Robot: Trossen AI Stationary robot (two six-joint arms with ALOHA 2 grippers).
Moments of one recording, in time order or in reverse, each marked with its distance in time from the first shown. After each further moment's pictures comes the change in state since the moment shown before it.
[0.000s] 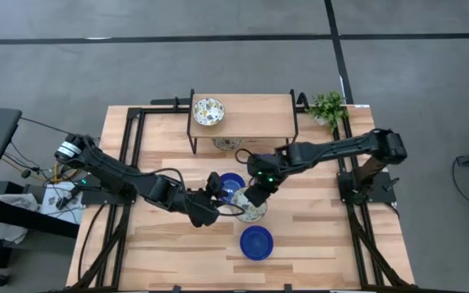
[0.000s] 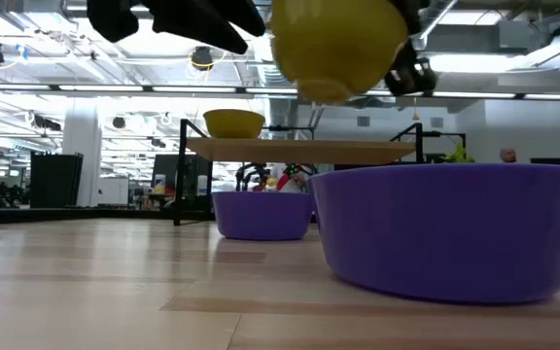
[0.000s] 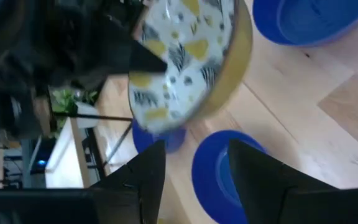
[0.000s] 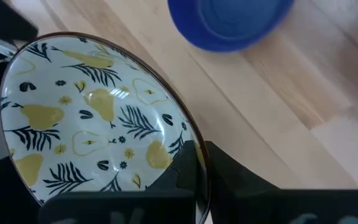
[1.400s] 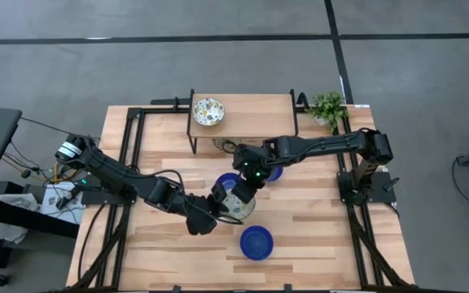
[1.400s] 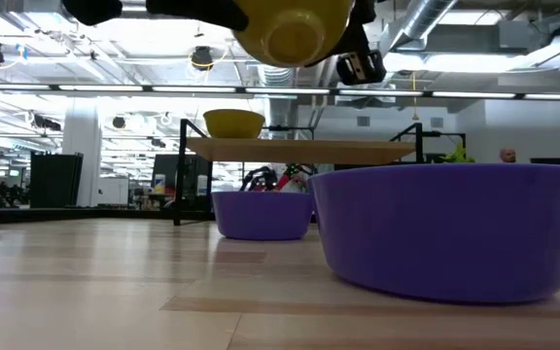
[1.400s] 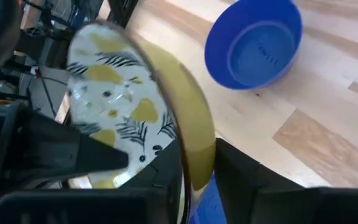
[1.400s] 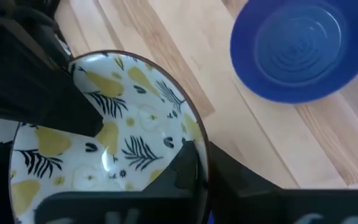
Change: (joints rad) left arm -0.003 0.008 0.000 0.037 0.198 0.044; right arm -0.029 0.110 0.191 0.007 -0.107 -0.135
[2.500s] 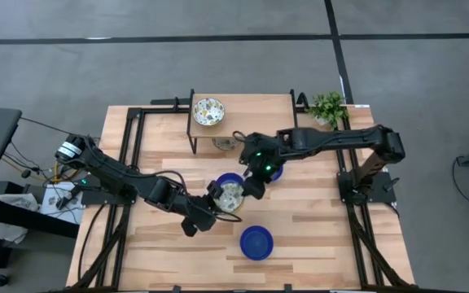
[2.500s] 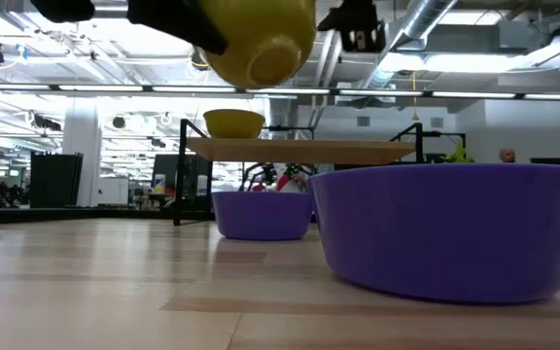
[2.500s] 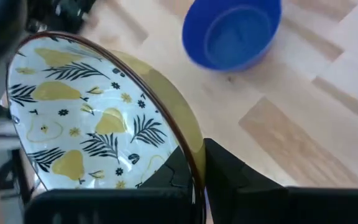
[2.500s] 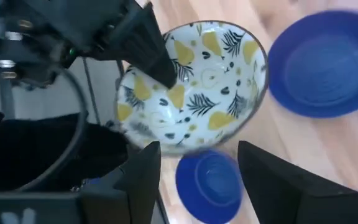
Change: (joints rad) left arm -0.003 -0.003 -0.001 -0.126 0.013 -0.201; right arm -0.031 -0.135 -0.003 -0.008 -0.027 -0.114
